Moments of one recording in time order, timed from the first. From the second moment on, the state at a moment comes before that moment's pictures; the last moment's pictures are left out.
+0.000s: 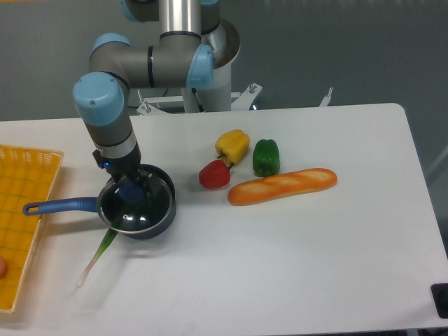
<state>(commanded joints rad) 2.07 -1.81 -1.78 -1.02 1.57 0.54</state>
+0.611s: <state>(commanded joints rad) 2.15 -1.78 -1.69 -1.02 1.56 0.54</state>
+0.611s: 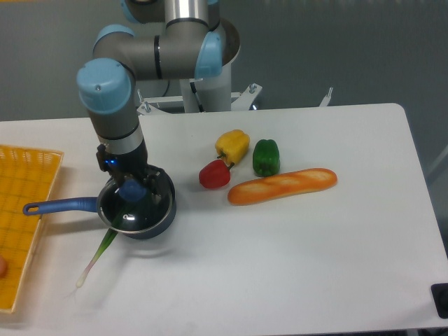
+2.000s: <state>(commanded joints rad) 2.55 -1.77 -1.68 -1.03 1.57 1.13</state>
